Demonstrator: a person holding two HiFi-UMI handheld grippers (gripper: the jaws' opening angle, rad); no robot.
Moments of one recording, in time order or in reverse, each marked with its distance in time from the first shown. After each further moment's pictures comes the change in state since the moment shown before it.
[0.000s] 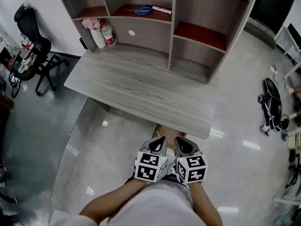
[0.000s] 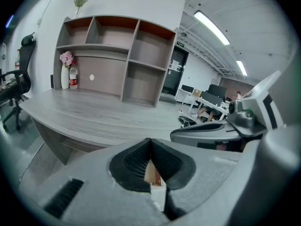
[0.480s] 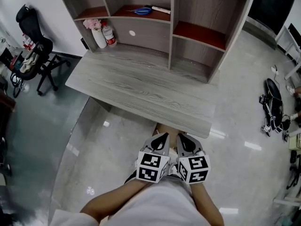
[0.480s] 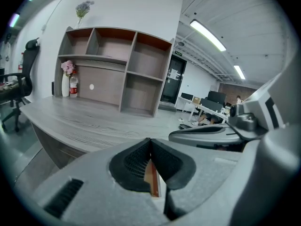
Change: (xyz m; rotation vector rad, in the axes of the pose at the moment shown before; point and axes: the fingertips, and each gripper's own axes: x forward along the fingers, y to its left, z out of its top) left arm -0.004 -0.015 0.026 0.016 -0.116 0.008; right arm -0.016 -0.005 0.025 -0.046 -0.106 -0.014
